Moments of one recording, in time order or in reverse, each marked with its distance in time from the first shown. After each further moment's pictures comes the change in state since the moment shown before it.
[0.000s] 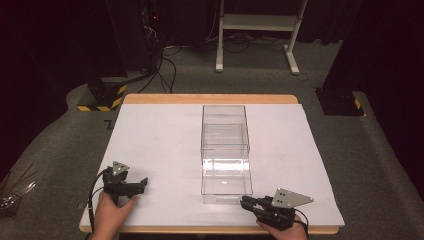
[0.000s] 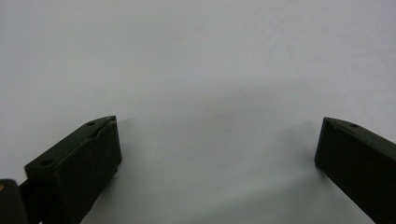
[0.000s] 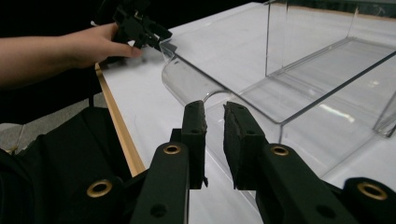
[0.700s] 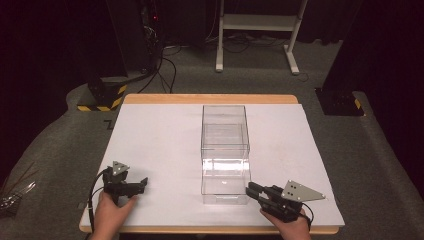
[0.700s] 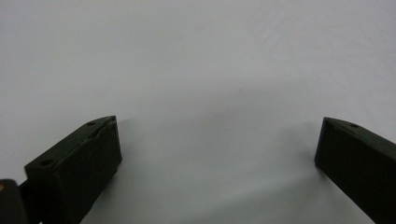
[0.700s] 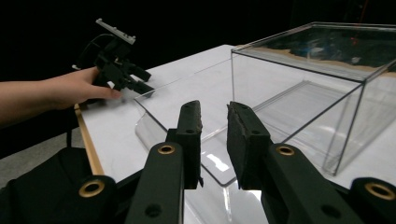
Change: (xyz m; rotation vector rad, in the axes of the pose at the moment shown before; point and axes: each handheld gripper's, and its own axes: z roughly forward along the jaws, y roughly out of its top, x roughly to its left) left arm 0.000 0.000 0.000 0.001 -0.001 -0.001; right arm -0.009 0.021 -0.012 -0.140 -0.086 -0.006
